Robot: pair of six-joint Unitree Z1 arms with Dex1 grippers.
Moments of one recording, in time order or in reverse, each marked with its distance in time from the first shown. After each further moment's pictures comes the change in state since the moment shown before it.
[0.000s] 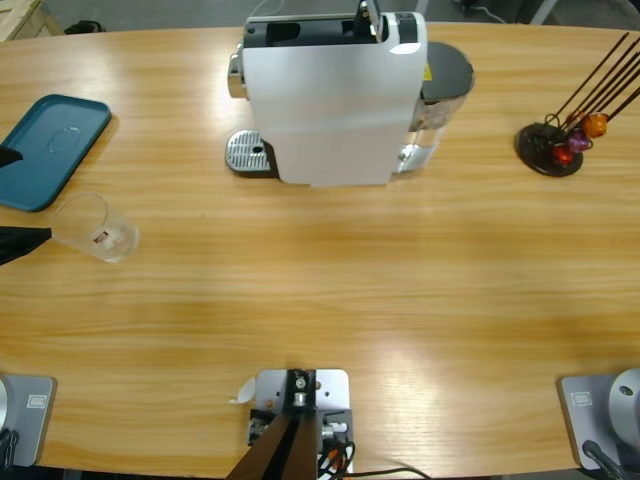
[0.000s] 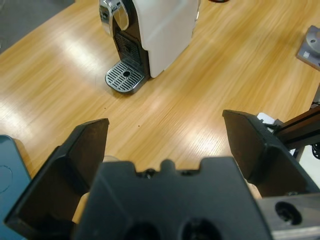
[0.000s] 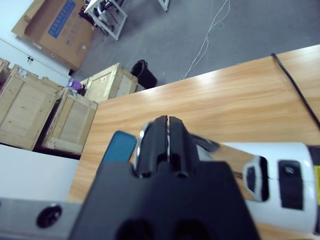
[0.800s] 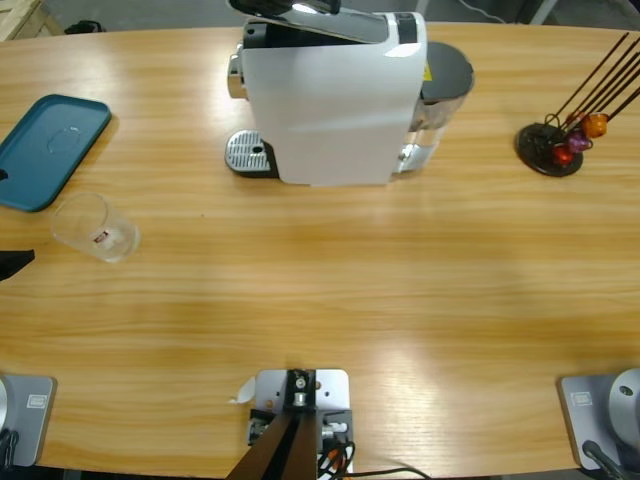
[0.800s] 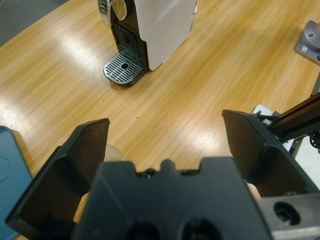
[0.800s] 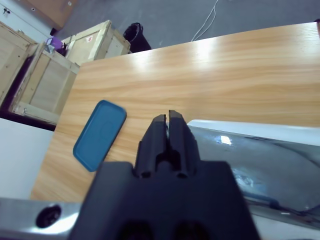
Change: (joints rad) arm 0 0.000 -0.057 0.020 0.045 0.000 -0.002; arm 1 0.086 0.225 -0.074 -0.007 0.015 -0.044
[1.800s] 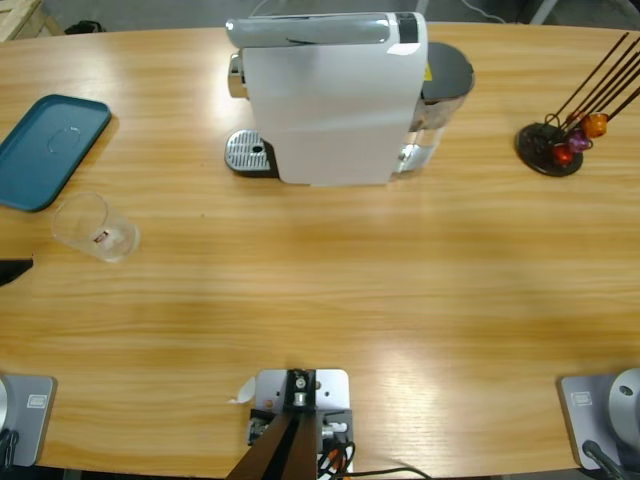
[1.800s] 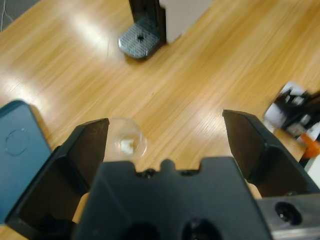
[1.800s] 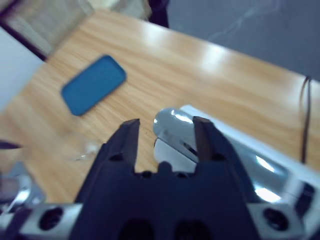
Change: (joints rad) arm 0 0.120 -0.001 -0.005 0.142 0.007 0.142; arm 1 -0.064 -0.226 0.004 0.171 0.215 -0.473
